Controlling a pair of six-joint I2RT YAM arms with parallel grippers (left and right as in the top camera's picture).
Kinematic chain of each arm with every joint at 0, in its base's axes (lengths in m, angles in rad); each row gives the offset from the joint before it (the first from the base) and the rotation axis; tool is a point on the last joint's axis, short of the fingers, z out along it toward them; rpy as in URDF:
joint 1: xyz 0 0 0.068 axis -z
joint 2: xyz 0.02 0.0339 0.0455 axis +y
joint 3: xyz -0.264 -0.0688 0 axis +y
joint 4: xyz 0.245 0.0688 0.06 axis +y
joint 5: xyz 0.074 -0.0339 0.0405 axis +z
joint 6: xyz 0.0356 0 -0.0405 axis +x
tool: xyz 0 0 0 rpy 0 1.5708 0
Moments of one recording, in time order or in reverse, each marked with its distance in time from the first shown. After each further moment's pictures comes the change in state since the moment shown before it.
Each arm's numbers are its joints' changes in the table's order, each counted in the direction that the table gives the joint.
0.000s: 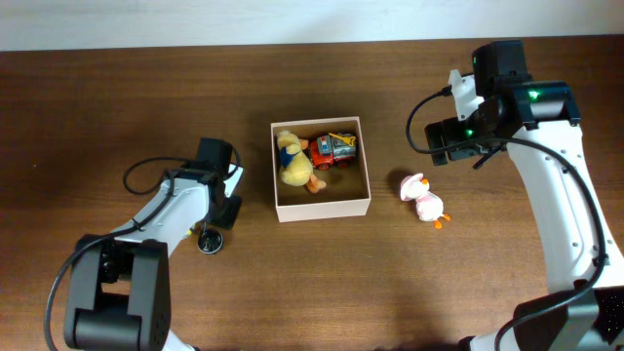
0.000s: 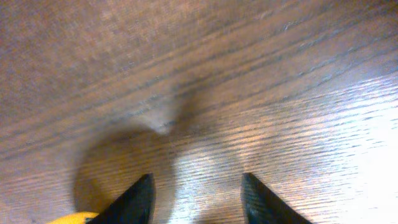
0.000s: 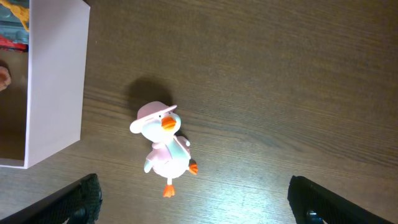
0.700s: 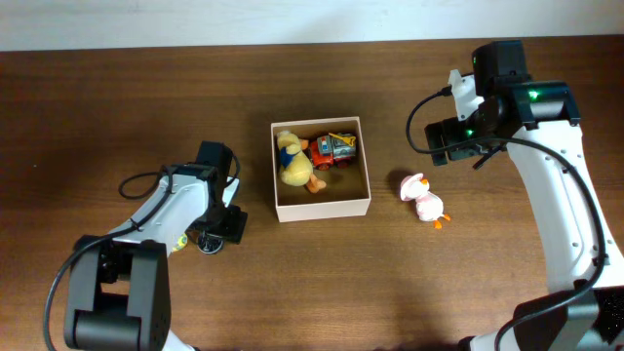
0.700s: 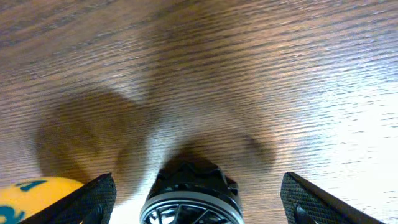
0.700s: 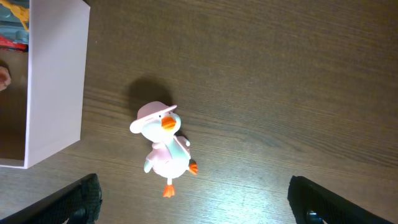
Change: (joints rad) left arm 0.000 0.000 -0.027 0.220 -0.037 -0.108; right arm 0.000 0.000 0.000 0.000 0.000 0.001
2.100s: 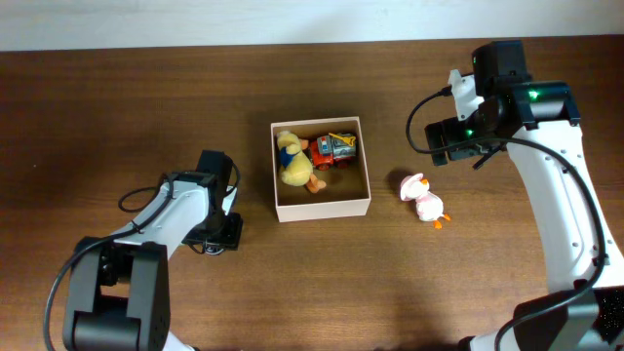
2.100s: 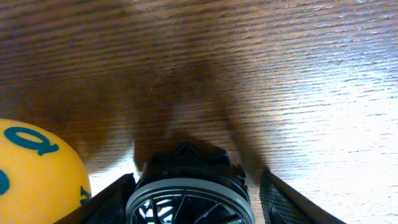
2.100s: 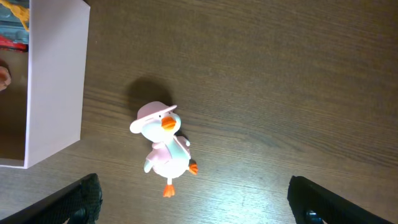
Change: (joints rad) left arm 0.000 -0.010 0.057 -0.004 -0.032 -0.090; right arm 0.000 0.000 0.000 0.000 0.000 0.000
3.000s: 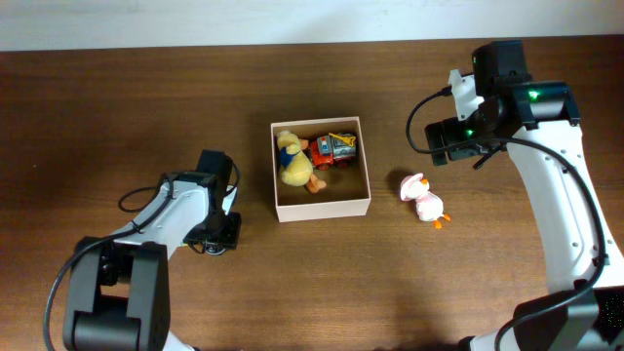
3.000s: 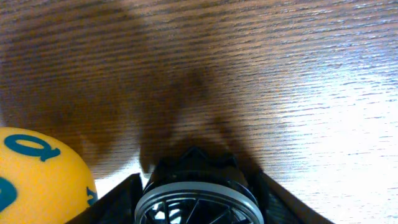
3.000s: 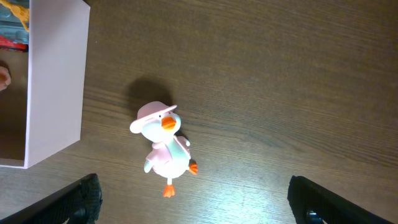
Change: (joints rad) left arm 0.000 0.000 0.000 -0.006 0.000 0.000; right arm 0.000 0.000 0.000 0.000 0.000 0.000
